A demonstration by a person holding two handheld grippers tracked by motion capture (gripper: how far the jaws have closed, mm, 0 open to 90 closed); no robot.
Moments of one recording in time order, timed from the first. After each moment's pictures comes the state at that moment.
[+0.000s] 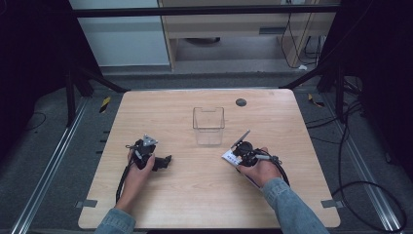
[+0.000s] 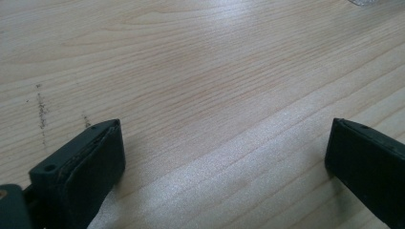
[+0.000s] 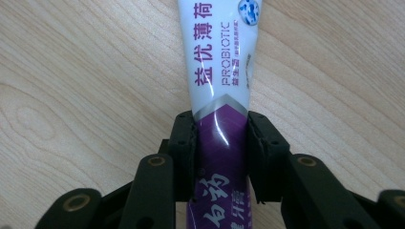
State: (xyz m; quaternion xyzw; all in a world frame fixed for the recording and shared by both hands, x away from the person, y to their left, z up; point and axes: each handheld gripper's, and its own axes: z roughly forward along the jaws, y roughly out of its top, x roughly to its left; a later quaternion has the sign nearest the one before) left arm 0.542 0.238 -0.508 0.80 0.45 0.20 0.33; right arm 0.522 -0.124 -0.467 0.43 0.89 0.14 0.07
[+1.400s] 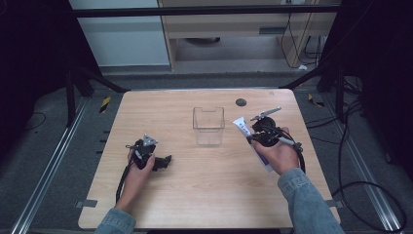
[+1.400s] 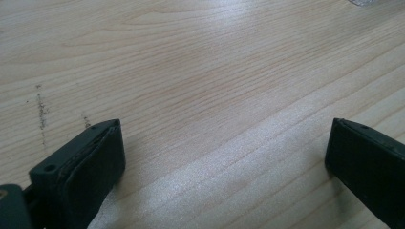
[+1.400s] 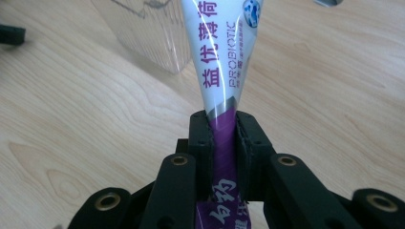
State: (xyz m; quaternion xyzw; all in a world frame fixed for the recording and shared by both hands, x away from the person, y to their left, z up) left arm 0.543 0.238 -0.508 0.80 0.45 0.20 0.33; right arm 0.529 -0.168 -0.380 0.46 0.83 0.29 0.16
